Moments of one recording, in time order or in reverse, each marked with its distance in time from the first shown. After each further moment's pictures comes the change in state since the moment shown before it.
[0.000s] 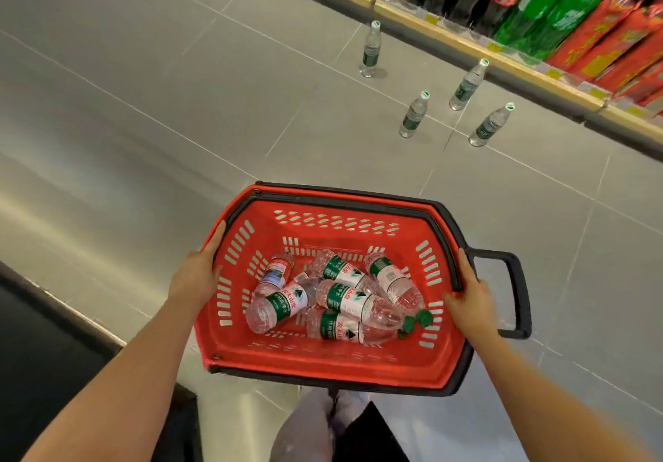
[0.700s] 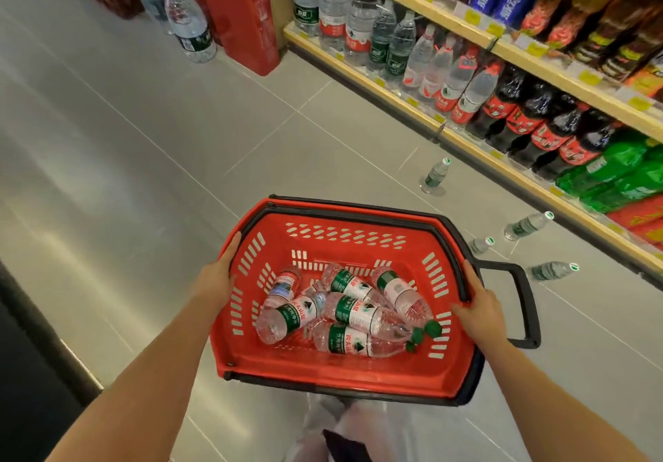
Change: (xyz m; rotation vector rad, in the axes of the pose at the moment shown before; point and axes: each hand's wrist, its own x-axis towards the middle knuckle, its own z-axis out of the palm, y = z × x) left_hand 0.225 -0.022 -0.269 -0.169 0.023 -0.127; right_hand 0.197 -0.357 -0.030 -0.098 -0.064 -0.183
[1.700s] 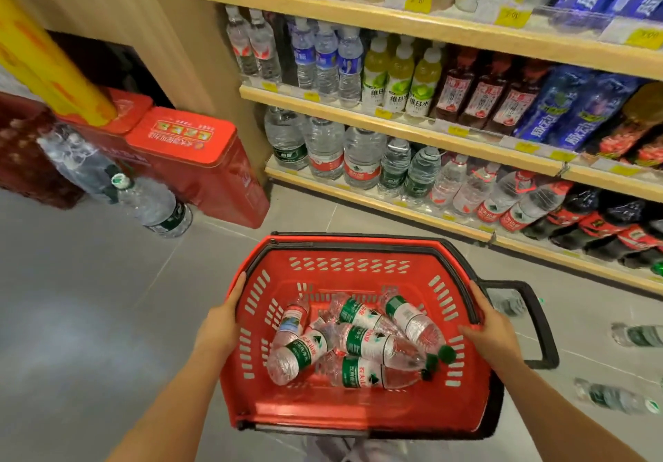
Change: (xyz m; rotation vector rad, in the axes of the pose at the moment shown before) left_hand 0.640 0.084 -0.298 0.166 -0.062 0.233; right_hand 0.449 -0.410 0.040 0.246 0.045 0.324
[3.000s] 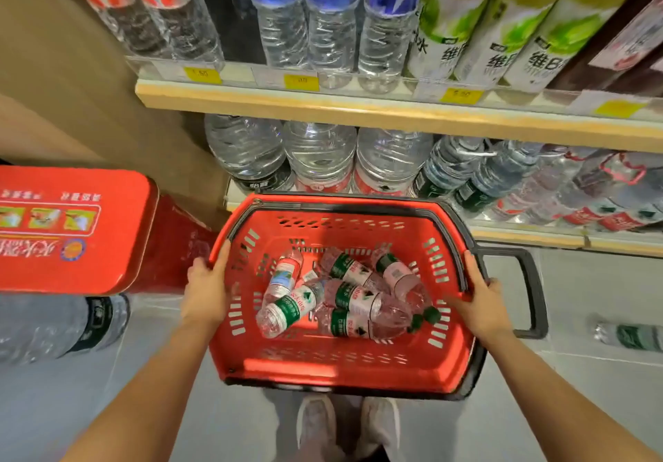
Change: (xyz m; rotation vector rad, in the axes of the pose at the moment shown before) left_hand 0.513 -0.020 0.032 0.248 0.007 0.241; right_hand 0.339 -0.152 0.200 0.020 0.156 0.188
